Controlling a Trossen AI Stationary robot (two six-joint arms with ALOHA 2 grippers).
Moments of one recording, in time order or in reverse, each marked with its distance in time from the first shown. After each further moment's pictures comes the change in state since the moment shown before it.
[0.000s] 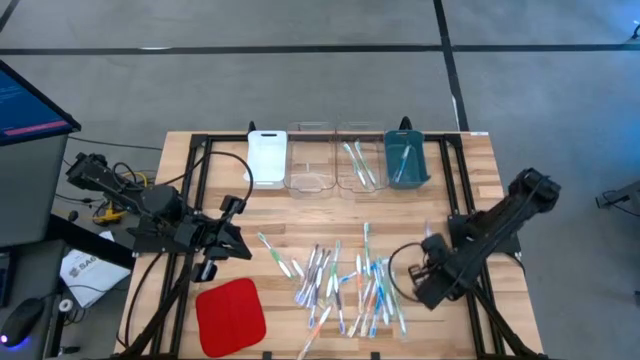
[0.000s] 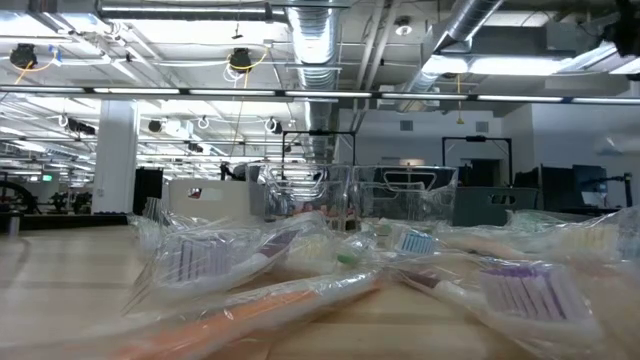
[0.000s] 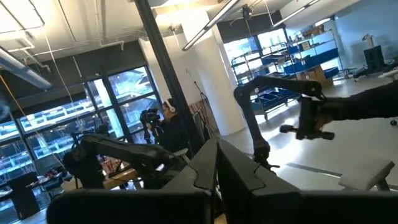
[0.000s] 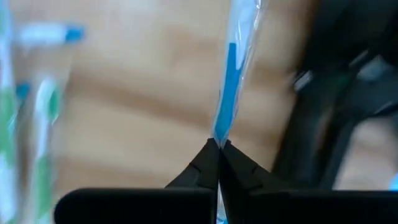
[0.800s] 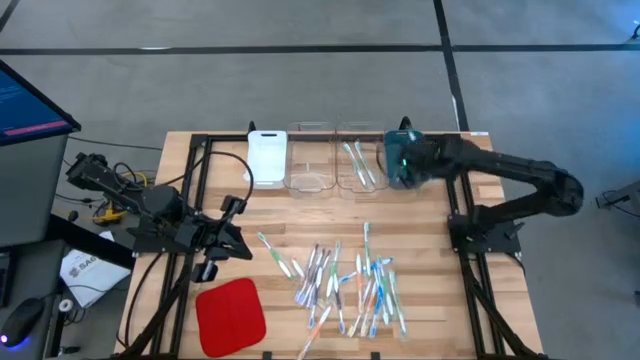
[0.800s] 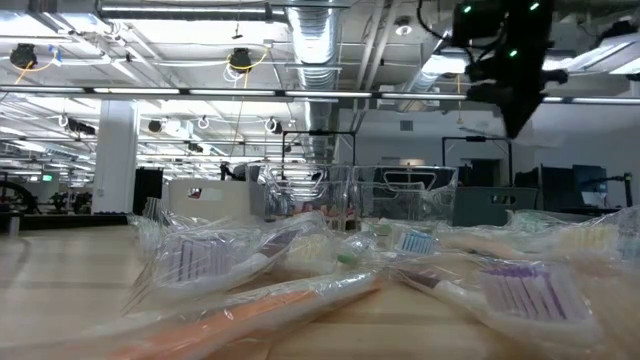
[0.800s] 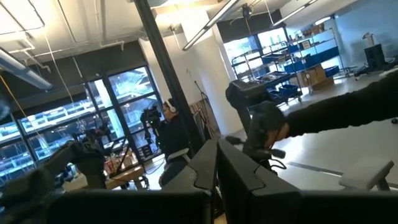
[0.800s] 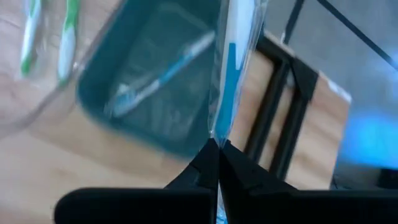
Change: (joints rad) left arm 0.000 0.005 0.000 0.002 0.000 0.008; right arm -1.158 -0.271 -0.018 0.218 0.456 -1.414
